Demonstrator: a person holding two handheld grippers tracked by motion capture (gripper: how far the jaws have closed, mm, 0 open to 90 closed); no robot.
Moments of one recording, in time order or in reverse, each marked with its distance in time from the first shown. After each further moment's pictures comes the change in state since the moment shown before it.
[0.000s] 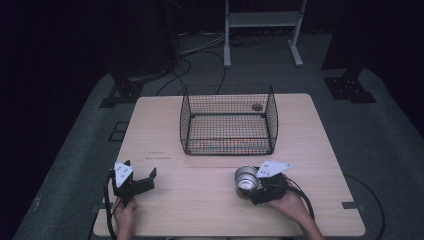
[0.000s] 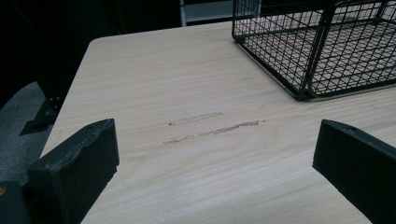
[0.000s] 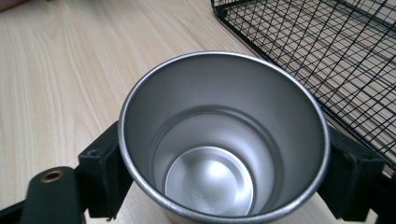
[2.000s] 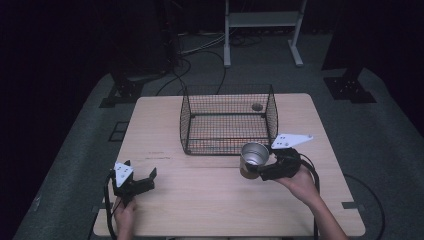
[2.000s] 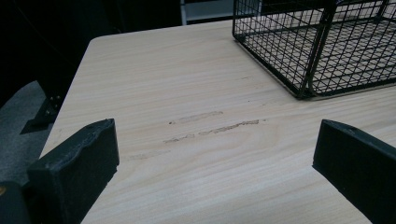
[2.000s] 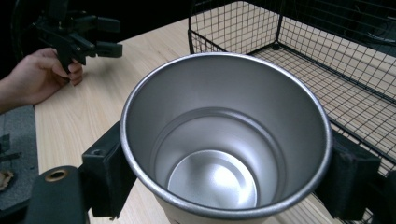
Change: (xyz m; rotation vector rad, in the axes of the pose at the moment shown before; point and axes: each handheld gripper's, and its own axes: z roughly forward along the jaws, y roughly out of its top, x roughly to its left) left arm 0.000 0.000 0.000 0.007 0.002 0.000; right arm -0.034 0.058 -0.051 -0.103 0.039 0.126
